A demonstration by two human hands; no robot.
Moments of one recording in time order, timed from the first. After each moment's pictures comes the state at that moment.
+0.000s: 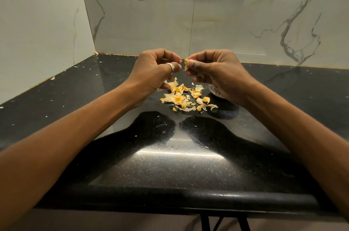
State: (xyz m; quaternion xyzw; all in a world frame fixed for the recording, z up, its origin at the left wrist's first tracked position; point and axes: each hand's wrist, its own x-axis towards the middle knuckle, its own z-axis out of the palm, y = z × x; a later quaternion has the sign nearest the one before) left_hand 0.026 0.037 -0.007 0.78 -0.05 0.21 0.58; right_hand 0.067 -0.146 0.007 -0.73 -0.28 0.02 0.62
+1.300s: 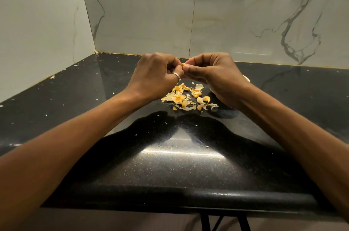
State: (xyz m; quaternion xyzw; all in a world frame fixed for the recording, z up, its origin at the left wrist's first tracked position) left_hand 0.033 0.039 -0.017 0.87 -0.15 0.39 0.25; right_hand 0.066 -0.136 -0.001 -0.71 -0.27 0.03 0.64
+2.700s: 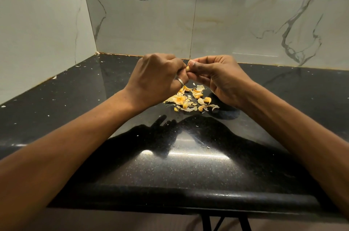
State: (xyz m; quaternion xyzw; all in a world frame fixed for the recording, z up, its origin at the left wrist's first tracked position) left_hand 0.025 0.041 -0.013 0.85 -0.24 0.46 0.08; right_hand 0.067 -0.138 0.005 -0.62 -0.20 0.13 0.75
